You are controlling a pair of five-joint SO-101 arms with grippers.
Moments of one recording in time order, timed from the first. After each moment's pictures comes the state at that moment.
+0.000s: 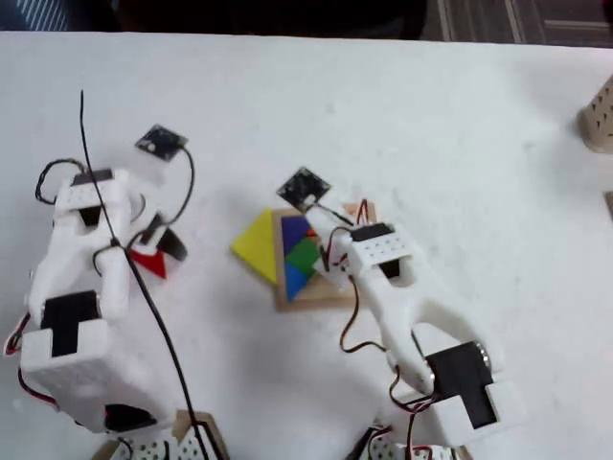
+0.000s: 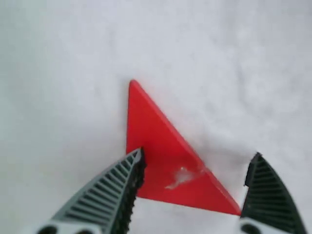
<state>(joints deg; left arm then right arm) -18.2 13.3 21.5 55.8 -38.4 -21.5 -2.6 43.3 39.4 32.0</state>
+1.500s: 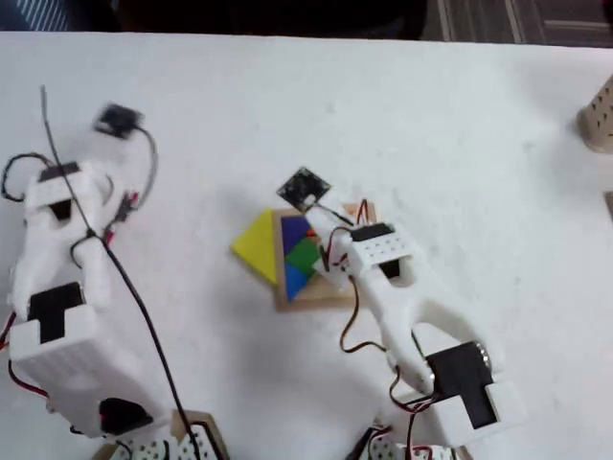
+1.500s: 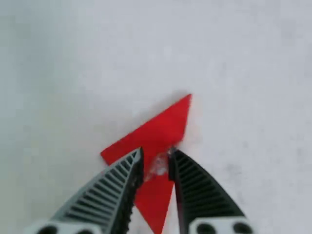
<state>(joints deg) -25.7 17.5 12.2 51.3 -32.1 -21.5 -2.6 43.3 39.4 32.0</state>
